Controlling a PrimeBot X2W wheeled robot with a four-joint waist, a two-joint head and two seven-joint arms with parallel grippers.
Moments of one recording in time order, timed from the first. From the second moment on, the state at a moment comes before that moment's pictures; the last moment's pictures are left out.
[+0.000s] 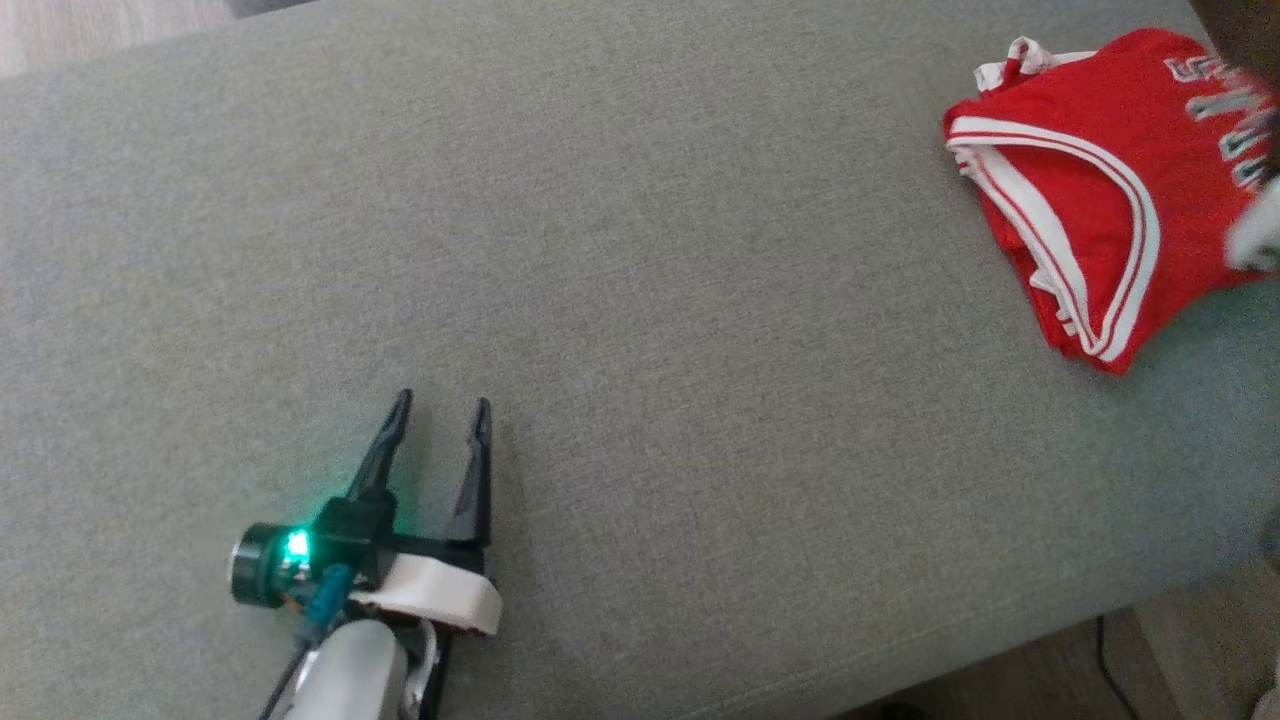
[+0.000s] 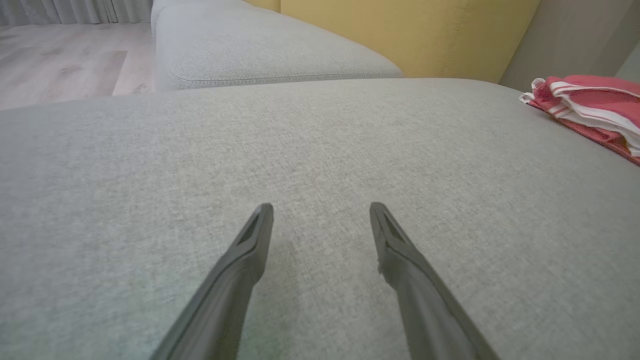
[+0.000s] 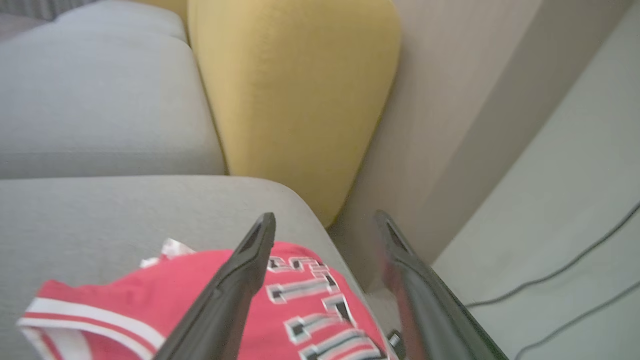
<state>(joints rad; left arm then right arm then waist) -0.20 0.05 -0.24 0.41 -0.11 -0.01 -0.25 -0.88 -0.34 -0.19 1.05 -0.12 0.13 -0.26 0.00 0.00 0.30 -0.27</state>
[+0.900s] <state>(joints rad) -0.04 0.05 -0.08 0.37 -0.25 0.04 -0.25 -0.25 -0.06 0.06 0.57 0.14 0.13 -0.26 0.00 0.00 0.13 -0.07</state>
